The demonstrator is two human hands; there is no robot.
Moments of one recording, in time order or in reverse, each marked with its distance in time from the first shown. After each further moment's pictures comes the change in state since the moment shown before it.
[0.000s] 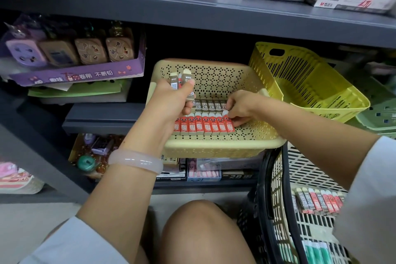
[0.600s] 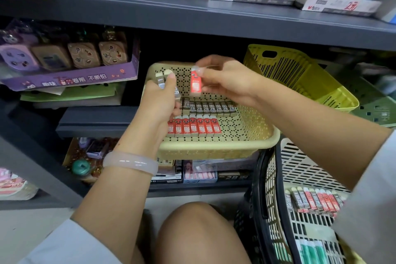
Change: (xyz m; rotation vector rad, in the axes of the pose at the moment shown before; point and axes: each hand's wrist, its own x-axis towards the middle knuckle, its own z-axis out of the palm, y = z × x) left_hand 0.000 0.004 0.002 -0.016 0.109 -0.008; right_hand -0.018 -0.028 -0.018 0.817 -0.055 -0.576
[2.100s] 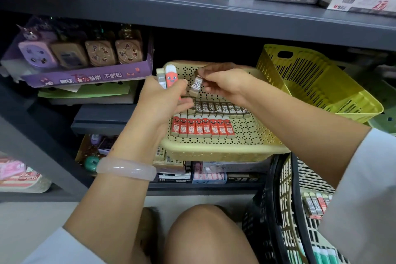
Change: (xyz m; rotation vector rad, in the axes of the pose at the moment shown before) left_hand -0.007 0.011 -0.022 -0.052 -0.013 0.048; right_hand 0.033 0.014 0.024 0.041 0.154 0.093
